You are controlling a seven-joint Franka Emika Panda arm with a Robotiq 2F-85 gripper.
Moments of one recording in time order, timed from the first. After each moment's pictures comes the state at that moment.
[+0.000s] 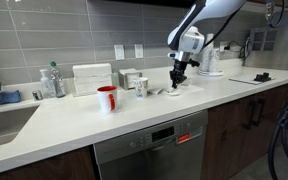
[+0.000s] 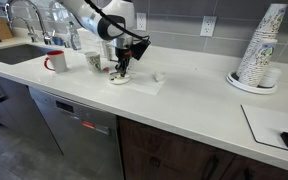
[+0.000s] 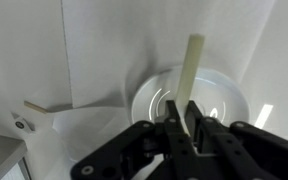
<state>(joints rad) -0.25 0.52 0.10 -1.69 0.20 2.34 -2.03</state>
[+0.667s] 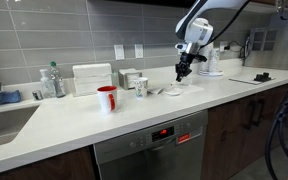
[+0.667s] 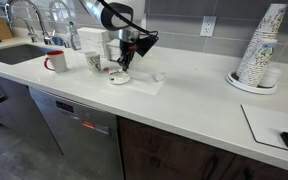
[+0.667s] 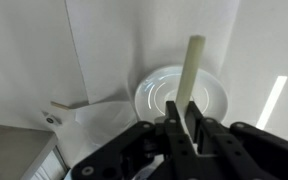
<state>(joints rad) -0.32 0.46 0.09 -1.67 0.34 2.23 -2.05</state>
